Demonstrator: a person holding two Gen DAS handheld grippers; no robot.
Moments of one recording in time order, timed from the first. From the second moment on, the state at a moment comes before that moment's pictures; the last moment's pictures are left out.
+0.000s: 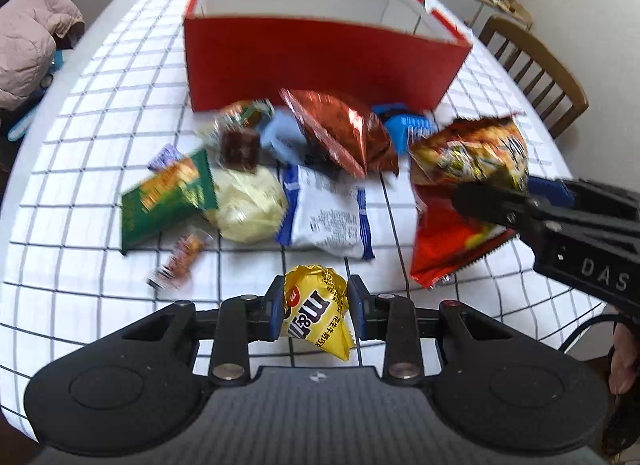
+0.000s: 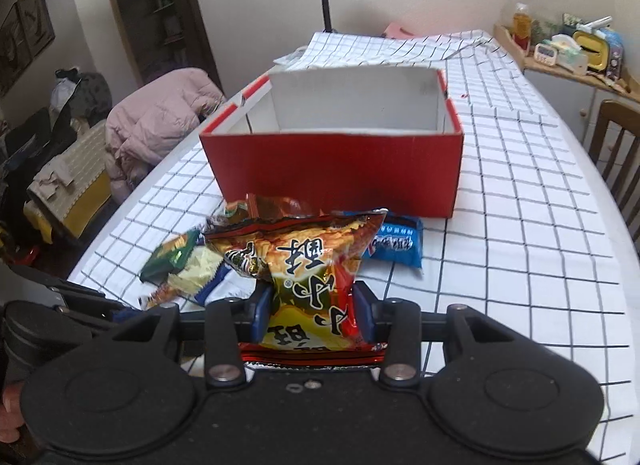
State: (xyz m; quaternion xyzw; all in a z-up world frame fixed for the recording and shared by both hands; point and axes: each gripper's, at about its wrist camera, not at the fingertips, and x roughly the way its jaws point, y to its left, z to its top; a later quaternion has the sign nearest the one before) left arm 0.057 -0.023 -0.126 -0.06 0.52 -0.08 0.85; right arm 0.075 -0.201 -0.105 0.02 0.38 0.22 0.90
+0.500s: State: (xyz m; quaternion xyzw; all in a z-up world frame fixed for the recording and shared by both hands) left arm 0.081 0.005 -0.041 -0.06 0.46 -0.08 0.88; right arm 0.082 -0.190 -0.039 0.03 0.35 0.17 0.92
